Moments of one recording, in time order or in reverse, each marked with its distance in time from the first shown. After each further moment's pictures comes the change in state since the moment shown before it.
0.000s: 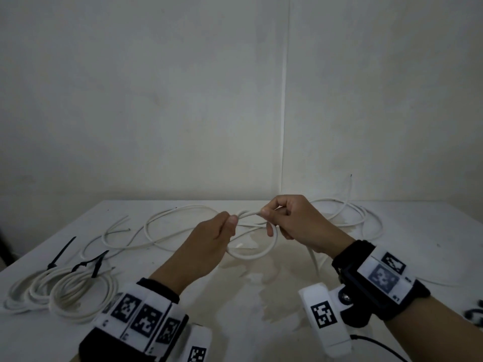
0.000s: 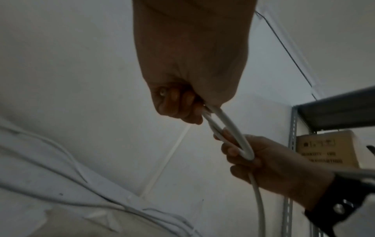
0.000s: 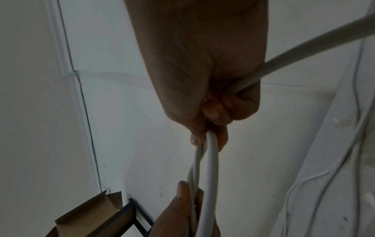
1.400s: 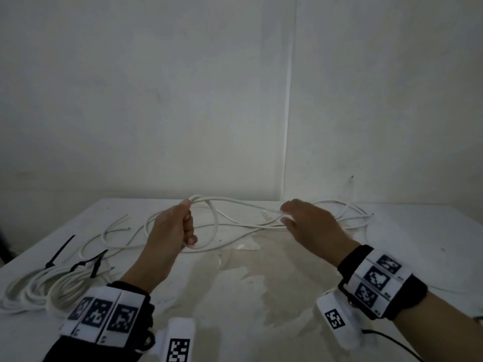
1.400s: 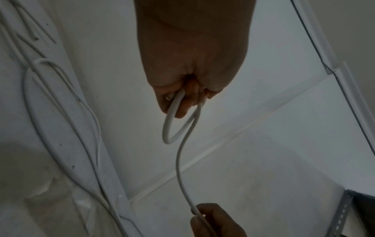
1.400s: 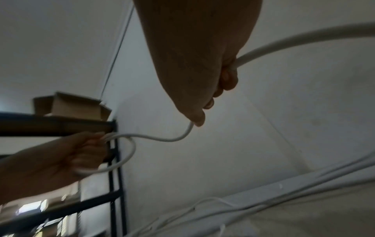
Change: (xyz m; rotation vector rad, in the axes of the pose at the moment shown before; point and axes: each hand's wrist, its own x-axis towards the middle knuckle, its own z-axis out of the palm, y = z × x) left_hand 0.010 -0.022 -0.029 -0.795 0.367 -0.415; right_hand 0.022 0.051 -0.015 -1.105 0.175 -0.313
